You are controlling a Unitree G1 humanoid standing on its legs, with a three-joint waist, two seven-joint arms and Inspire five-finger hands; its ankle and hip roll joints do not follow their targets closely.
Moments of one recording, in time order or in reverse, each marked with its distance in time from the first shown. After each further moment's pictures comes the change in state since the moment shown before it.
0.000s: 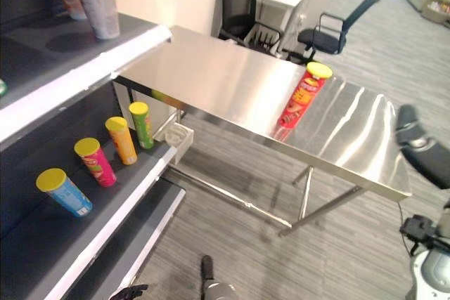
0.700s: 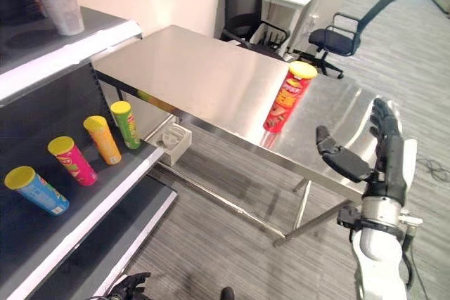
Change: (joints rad) left arm -0.015 -0.027 -0.017 -0.050 -0.001 -0.009 0.009; right arm -0.109 0.011 0.335 0.179 0.046 0.066 0.061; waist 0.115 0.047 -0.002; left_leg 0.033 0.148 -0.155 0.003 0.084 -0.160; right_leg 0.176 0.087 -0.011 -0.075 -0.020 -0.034
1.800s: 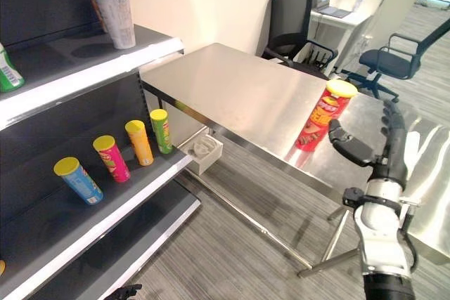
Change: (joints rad) left arm 0.058 0.042 0.029 0.000 -0.005 0.009 -0.007; right arm -0.272 -0.154 0.106 0.420 0.026 0.024 -0.094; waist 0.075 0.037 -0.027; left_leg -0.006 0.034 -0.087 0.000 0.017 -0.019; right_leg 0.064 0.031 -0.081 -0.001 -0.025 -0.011
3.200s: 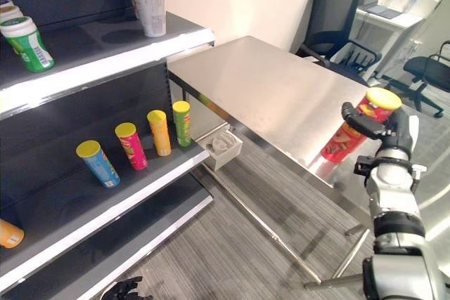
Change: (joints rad) left arm -0.001 0.000 0.014 -0.029 -0.118 -0.001 0.002; right arm -0.445 -0.176 0.247 0.602 0.274 0.037 0.148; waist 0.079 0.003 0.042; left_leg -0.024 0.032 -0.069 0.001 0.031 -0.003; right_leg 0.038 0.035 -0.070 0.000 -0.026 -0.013
